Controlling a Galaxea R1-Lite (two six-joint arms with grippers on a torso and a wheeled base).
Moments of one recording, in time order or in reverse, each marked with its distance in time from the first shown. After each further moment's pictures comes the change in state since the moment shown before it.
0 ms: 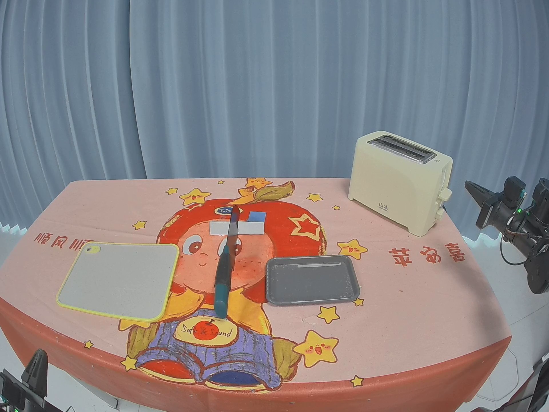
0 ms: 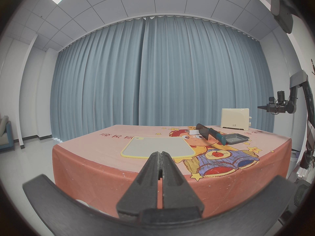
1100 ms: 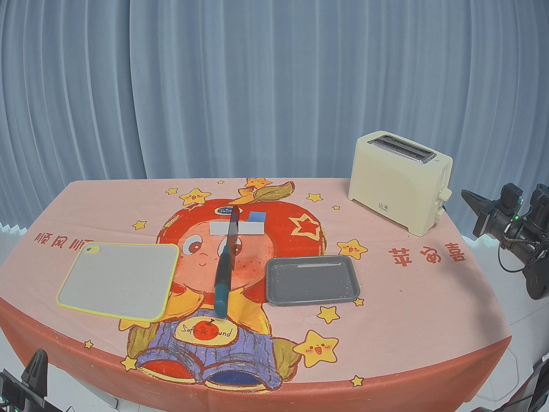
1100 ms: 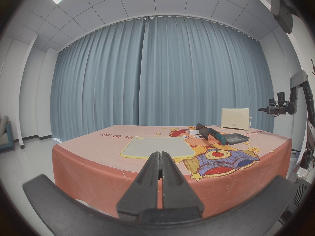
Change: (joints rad) left arm 0.000 0.000 0.000 0.000 0.000 0.000; right arm 0.017 -0.001 0.039 0.006 -0.001 -0.013
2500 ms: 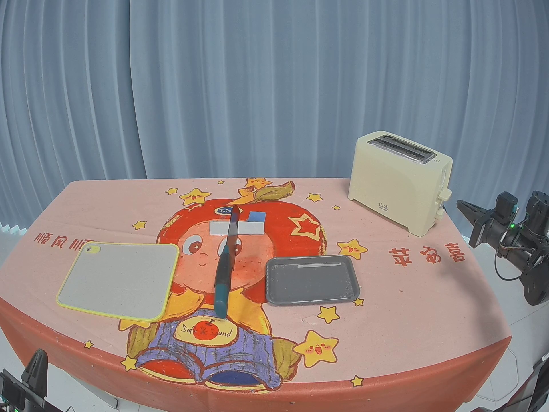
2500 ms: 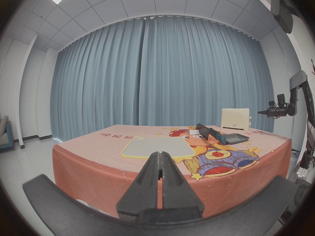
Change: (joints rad) left arm 0.000 0.000 0.000 0.000 0.000 0.000; right arm 0.018 0.016 0.039 -0.001 -0.003 -0.046
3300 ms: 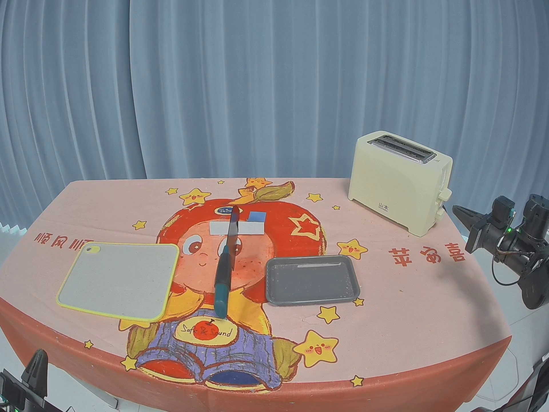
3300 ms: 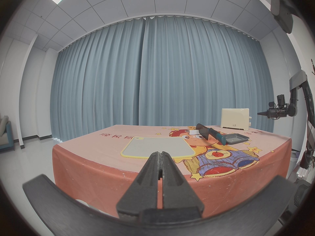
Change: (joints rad) left arm 0.000 0.000 0.000 0.000 0.000 0.000; right arm 0.026 0.000 0.024 0.000 -0.005 -0.003
